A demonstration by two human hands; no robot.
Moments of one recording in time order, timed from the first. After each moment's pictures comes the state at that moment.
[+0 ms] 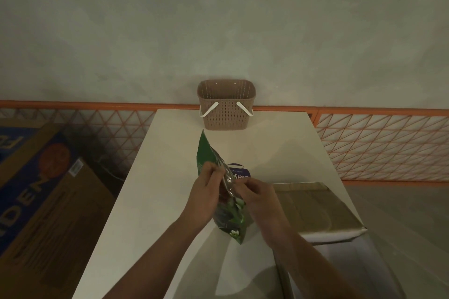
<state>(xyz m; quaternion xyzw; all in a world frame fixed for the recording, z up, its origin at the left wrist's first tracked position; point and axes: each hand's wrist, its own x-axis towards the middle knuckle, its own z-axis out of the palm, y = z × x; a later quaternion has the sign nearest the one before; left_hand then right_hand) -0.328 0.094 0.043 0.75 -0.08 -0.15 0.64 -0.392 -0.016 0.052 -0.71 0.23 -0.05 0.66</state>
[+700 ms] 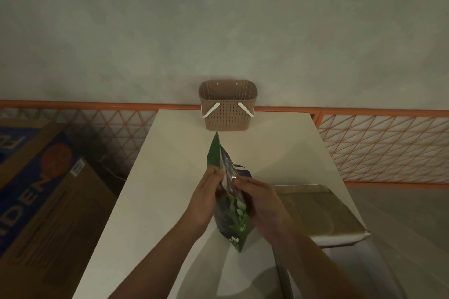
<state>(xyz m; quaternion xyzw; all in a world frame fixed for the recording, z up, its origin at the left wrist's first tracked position) -0.329 0.090 0.042 0.66 -0.03 -0.21 0.72 -0.380 -0.026 0.045 -0.51 0.22 0.01 0.83</state>
